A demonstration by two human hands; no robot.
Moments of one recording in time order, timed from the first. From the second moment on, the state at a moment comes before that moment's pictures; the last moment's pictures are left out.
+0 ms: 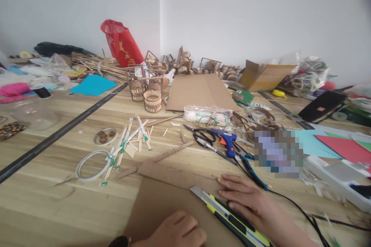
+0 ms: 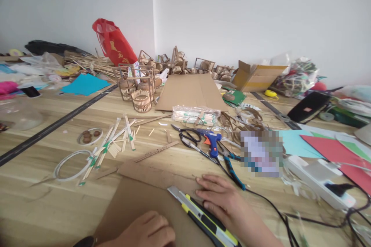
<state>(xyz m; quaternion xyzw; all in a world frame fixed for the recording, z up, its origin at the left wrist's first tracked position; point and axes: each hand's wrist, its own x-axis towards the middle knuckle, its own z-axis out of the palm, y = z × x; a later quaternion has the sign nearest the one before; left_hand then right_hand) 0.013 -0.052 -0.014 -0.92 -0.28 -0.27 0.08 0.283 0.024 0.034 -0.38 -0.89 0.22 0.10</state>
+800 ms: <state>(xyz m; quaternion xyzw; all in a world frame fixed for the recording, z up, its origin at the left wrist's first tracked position) -0.016 -0.039 -0.001 -0.87 -0.46 -0.11 0.10 0.280 0.022 0.037 -0.38 -0.90 0.20 0.09</state>
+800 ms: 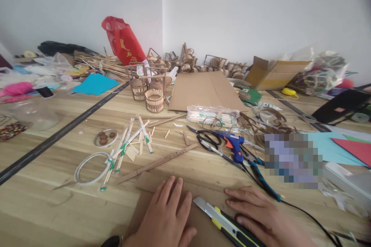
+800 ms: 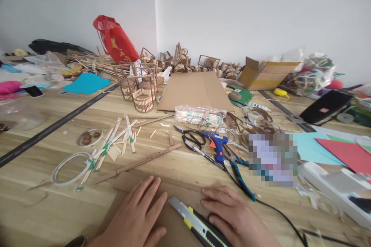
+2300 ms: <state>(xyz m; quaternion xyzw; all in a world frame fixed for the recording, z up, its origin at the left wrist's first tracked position) -0.017 -0.040 -0.006 -0.86 -0.44 -0.18 0.18 0.287 0.017 0.050 -0.54 -0.81 0.23 0.05</state>
